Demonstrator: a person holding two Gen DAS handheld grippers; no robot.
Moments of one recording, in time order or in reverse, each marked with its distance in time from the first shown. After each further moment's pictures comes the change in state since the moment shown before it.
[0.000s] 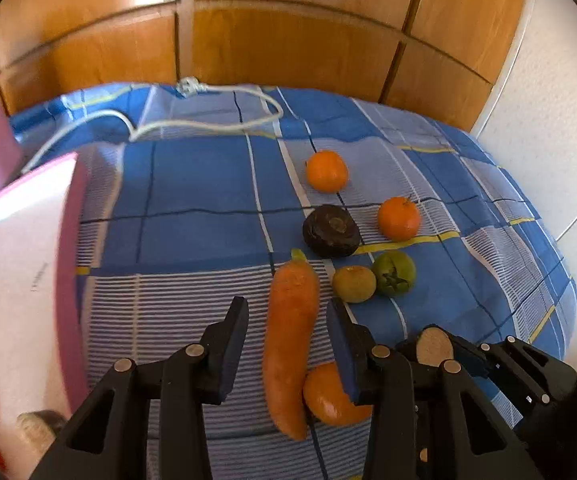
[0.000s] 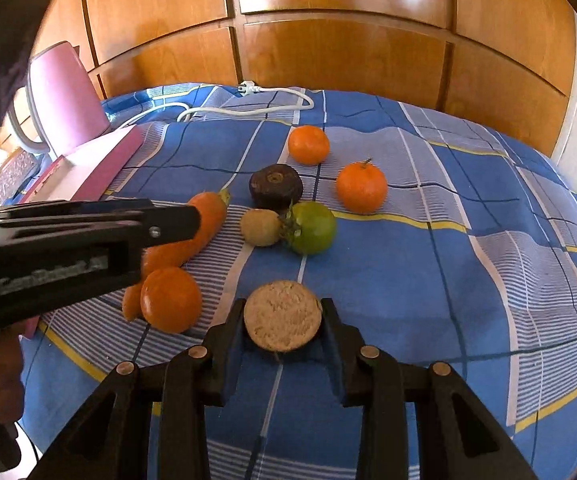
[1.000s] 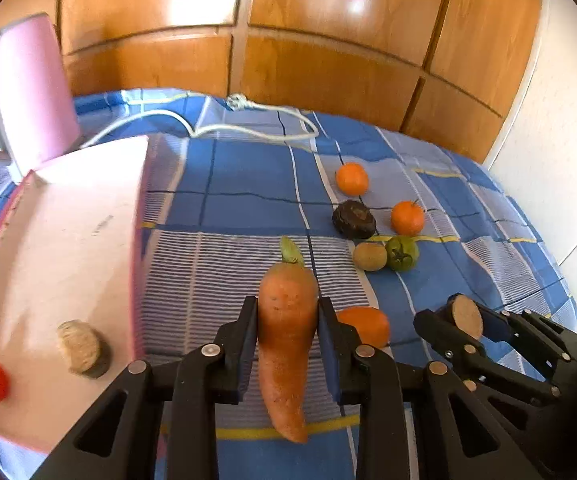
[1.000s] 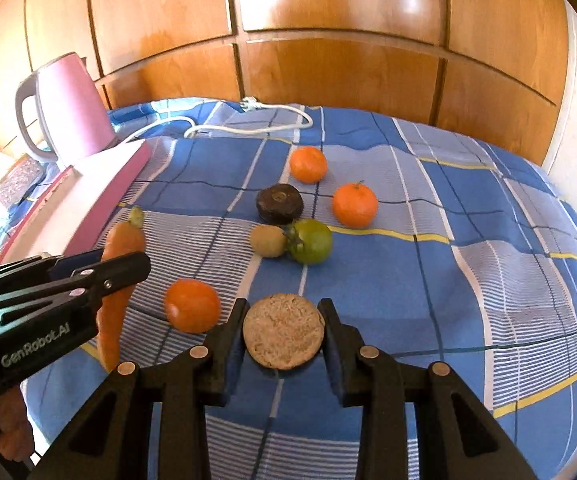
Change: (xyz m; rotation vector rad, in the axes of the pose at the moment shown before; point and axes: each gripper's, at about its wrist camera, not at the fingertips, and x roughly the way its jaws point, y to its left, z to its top) left arm -0.062 0.013 -0.051 -0.099 -0.140 0.077; right arm -0.028 0.006 0.002 -0.006 -0.039 -0.010
